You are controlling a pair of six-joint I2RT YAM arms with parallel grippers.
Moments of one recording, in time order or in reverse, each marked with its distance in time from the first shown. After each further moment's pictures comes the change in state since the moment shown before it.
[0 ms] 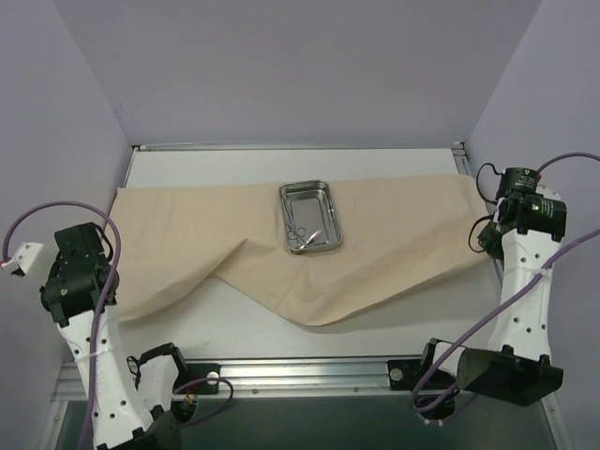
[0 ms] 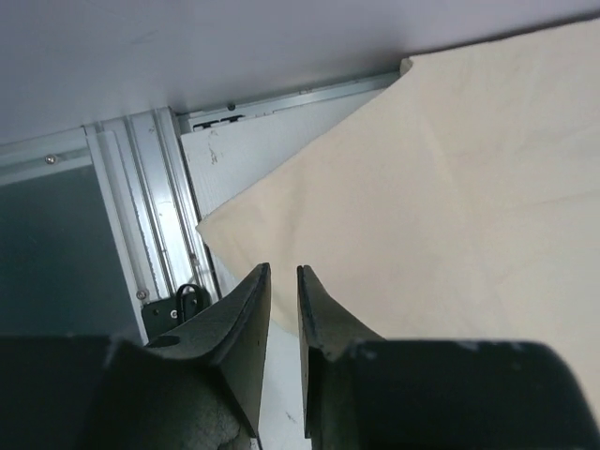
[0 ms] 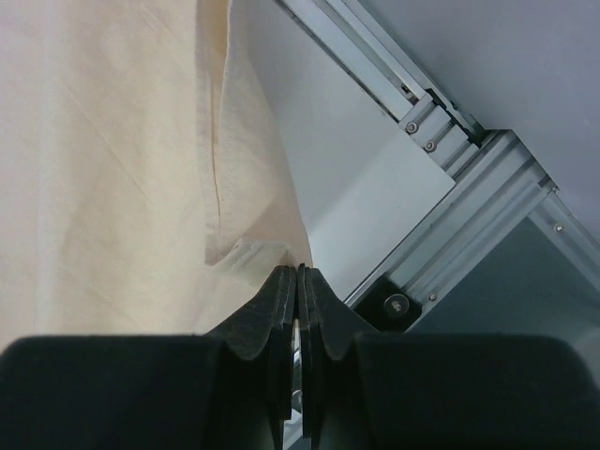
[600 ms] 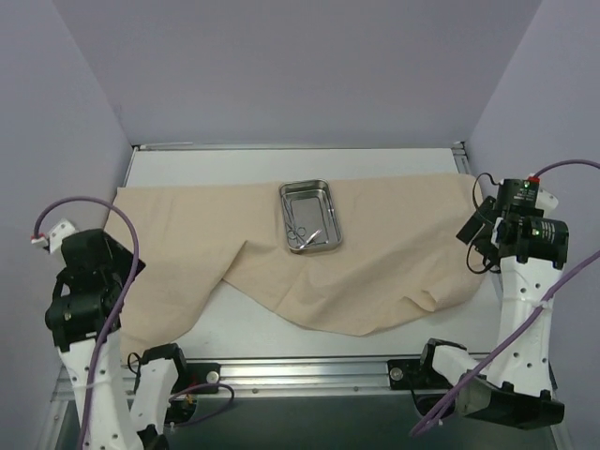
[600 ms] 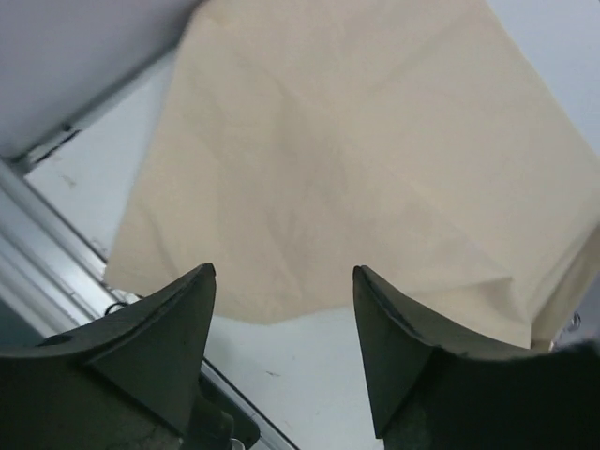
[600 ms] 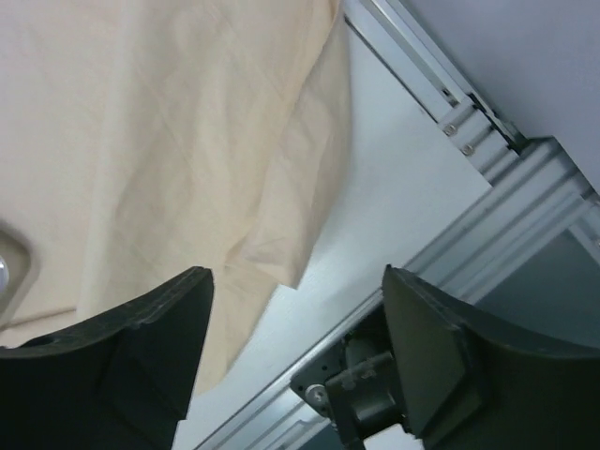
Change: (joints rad) left arm -0.166 -0.169 -0.002 0.083 0.190 0.160; right arm 0.062 -0.179 -0.066 -0.007 -0.037 0.023
